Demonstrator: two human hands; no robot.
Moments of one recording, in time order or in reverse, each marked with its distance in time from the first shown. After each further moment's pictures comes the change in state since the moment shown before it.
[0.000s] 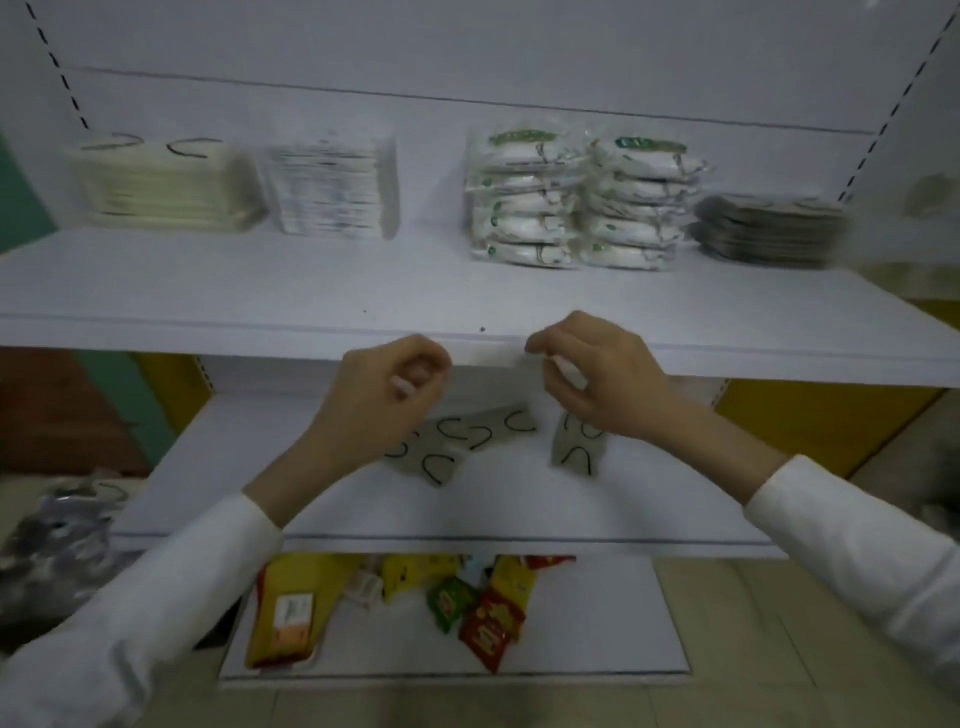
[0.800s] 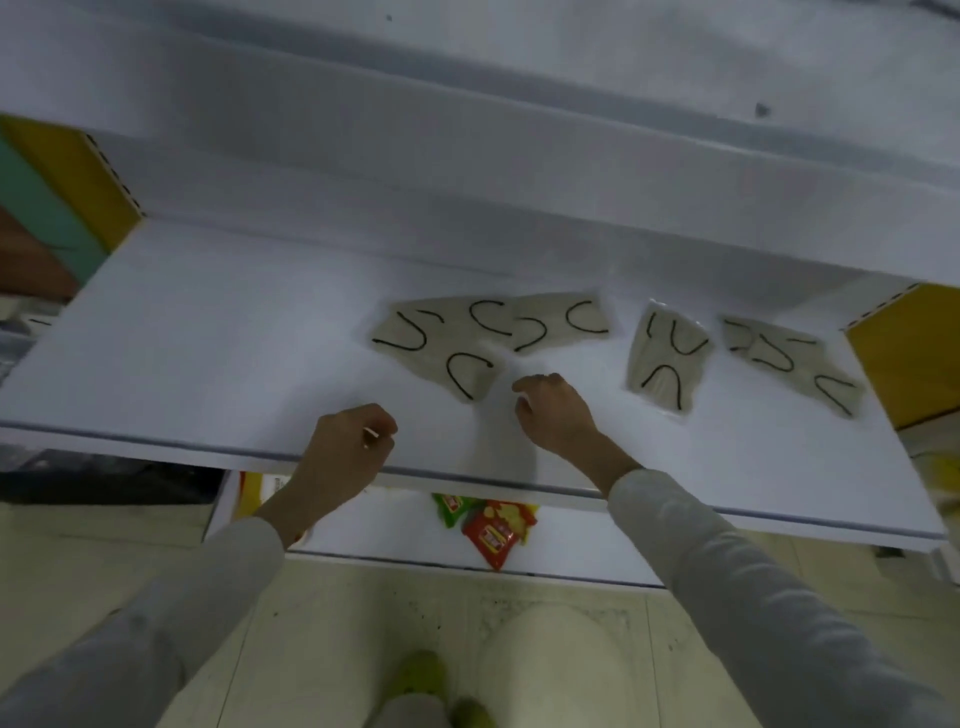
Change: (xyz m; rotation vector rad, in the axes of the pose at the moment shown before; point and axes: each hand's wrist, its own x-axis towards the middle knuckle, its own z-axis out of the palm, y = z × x) left_hand -0.084 -0.282 0.132 0.148 -0.256 -0.679; right_hand -0.099 0.044 0.369 0.178 -0.791 0.740
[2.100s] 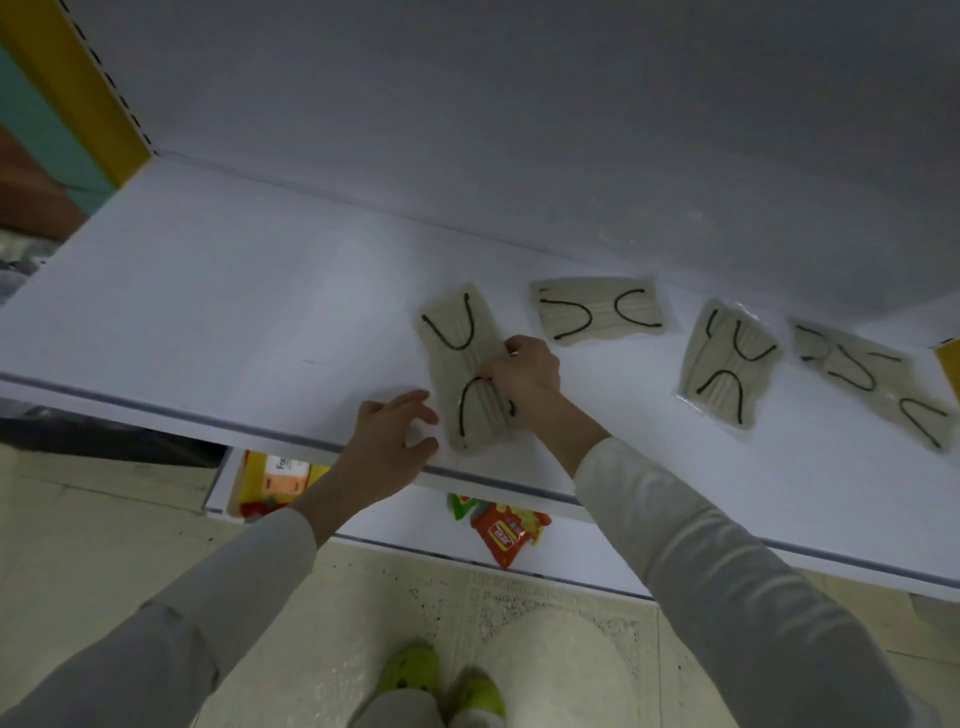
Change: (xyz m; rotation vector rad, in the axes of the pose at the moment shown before) left_hand 0.022 -0.014 0.044 0.015 -0.158 -0.093; right_hand 0.053 -0.066 0.022 0.704 -0.030 0.408
